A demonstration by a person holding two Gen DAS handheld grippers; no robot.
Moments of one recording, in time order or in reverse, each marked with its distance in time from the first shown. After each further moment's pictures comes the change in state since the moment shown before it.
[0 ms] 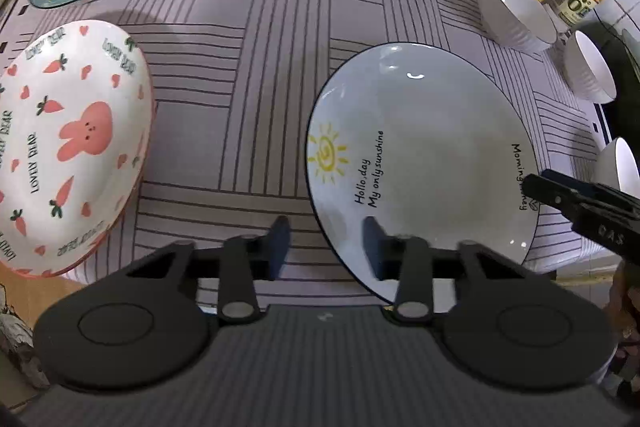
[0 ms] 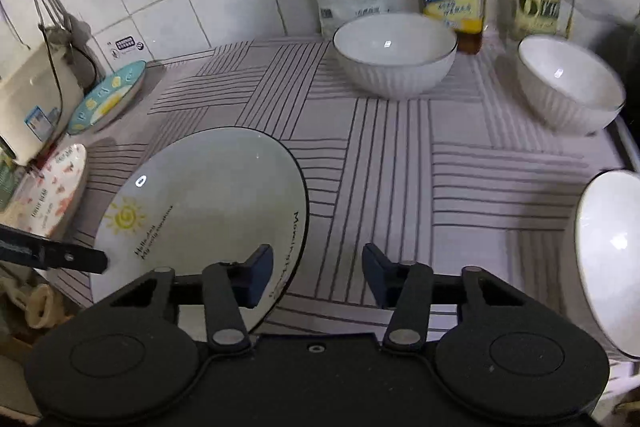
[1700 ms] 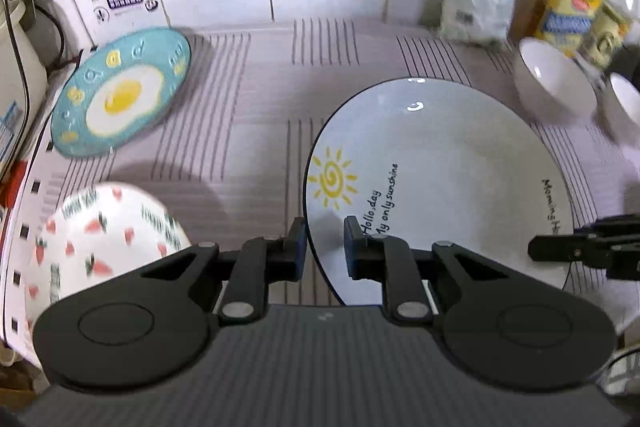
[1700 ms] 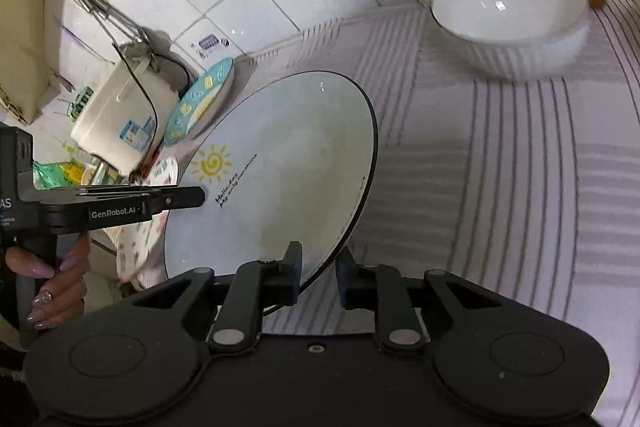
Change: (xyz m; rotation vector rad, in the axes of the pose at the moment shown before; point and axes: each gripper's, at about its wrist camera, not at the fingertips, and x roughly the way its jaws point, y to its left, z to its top) left arm -0.006 0.005 0.087 0.119 -0.225 0.155; right arm 0.059 -0.008 0.046 0.058 0.100 0.412
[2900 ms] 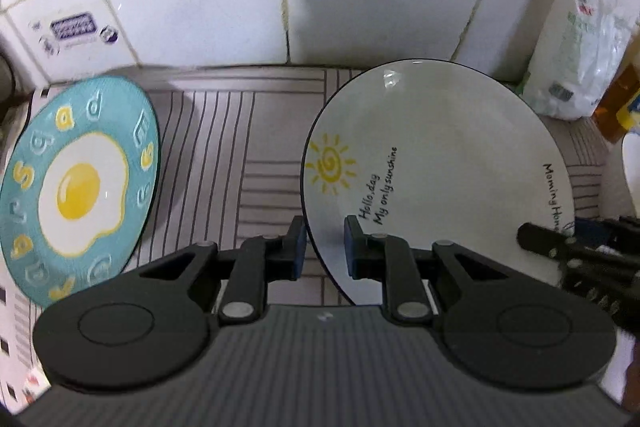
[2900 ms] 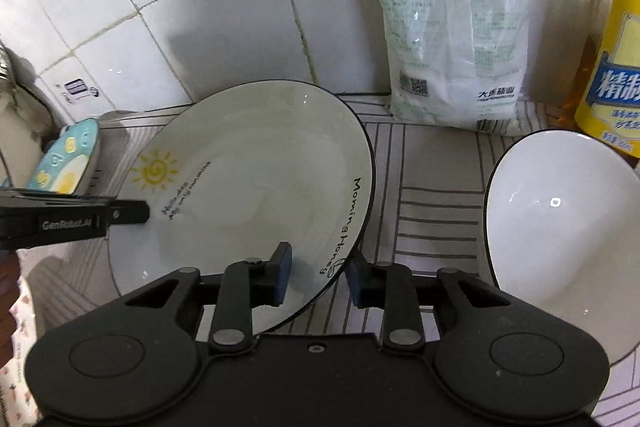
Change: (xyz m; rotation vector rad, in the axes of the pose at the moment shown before) left arm 0.106 0.035 0.105 -0.048 0.080 -0.010; right arm 0.116 0.020 0.129 -0.058 -0.064 -0.450
